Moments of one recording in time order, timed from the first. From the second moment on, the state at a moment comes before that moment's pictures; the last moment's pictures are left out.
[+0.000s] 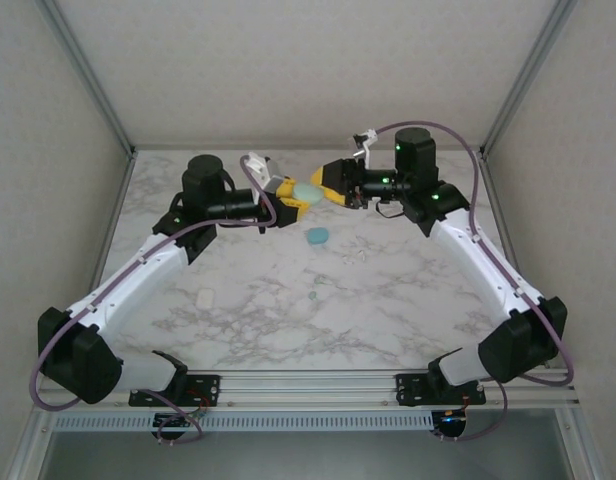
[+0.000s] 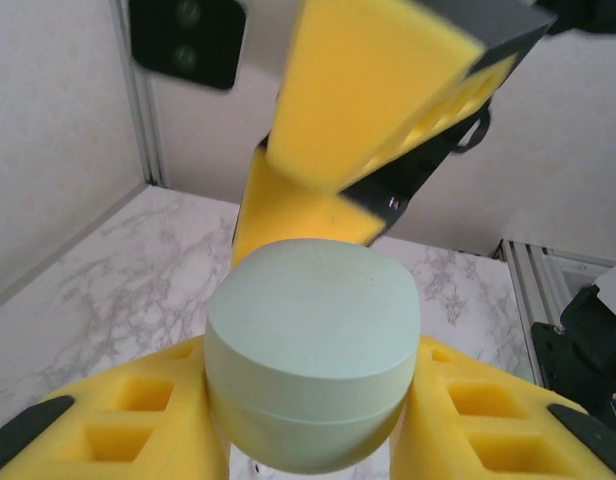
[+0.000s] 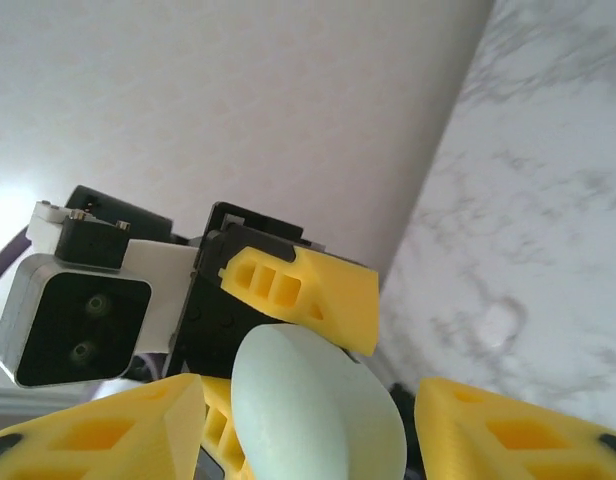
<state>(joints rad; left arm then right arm) -0.50 1.32 1.14 0.00 0.83 0.07 0.45 1.42 1.42 -0.36 -0.93 0.84</state>
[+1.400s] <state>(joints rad) -0.57 1.31 1.04 0.14 0.72 0.00 0.53 1.25 1.32 -0.57 -0.56 0.25</state>
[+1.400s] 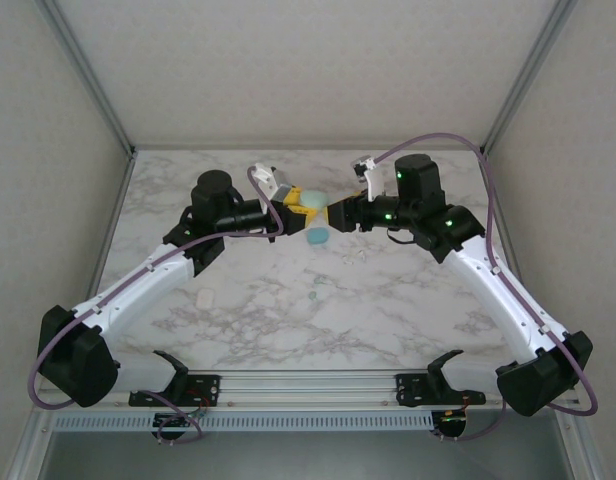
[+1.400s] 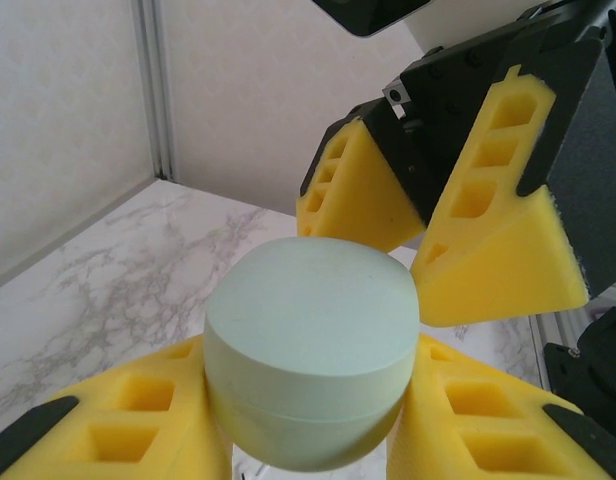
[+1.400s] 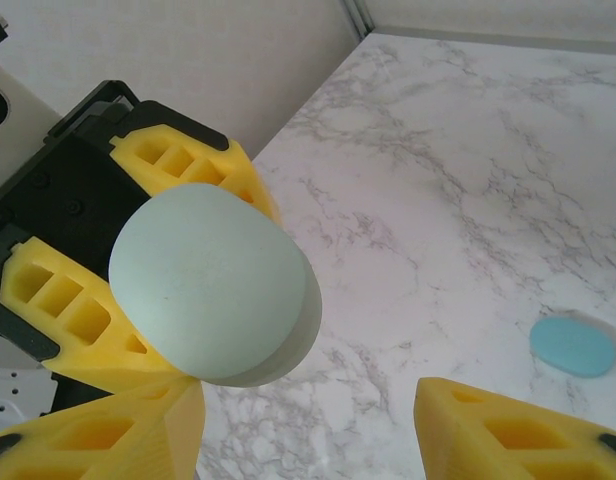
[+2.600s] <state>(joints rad) -0.58 1.22 0.93 0.22 0.60 -0.03 0.37 1.30 1.39 -0.81 -0.33 0.43</state>
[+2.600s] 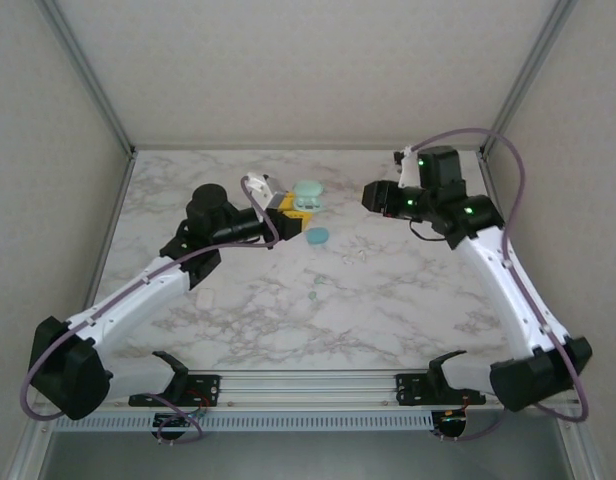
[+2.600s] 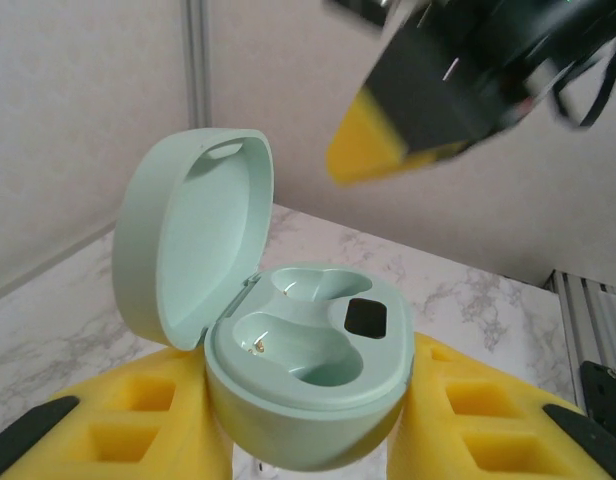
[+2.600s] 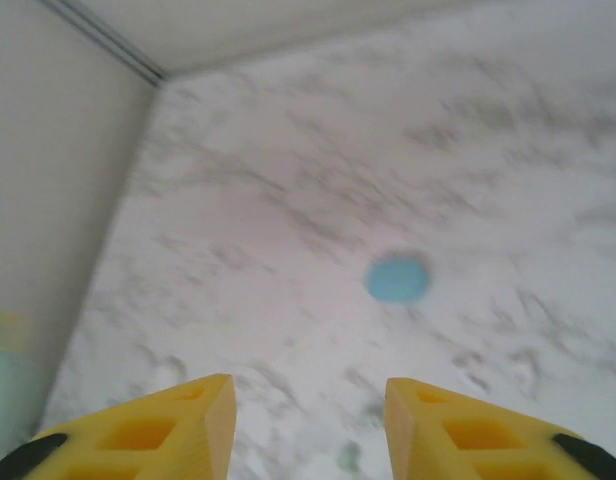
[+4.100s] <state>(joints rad) -0.53 0.97 0.87 0.08 0.50 0.01 0.73 2.04 1.54 -0.96 -0.23 -0.01</state>
